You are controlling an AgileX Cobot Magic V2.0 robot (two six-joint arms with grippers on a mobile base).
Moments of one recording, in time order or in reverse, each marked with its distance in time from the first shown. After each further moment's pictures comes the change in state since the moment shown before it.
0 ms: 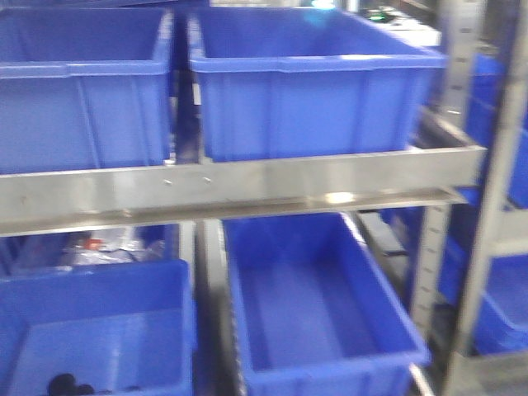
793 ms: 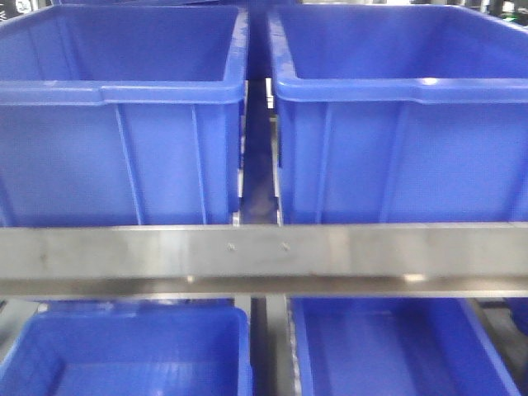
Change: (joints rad) left arm 0.000 0.000 0.000 0.000 0.000 0.000; right arm 0.000 0.000 0.000 0.000 0.000 0.000
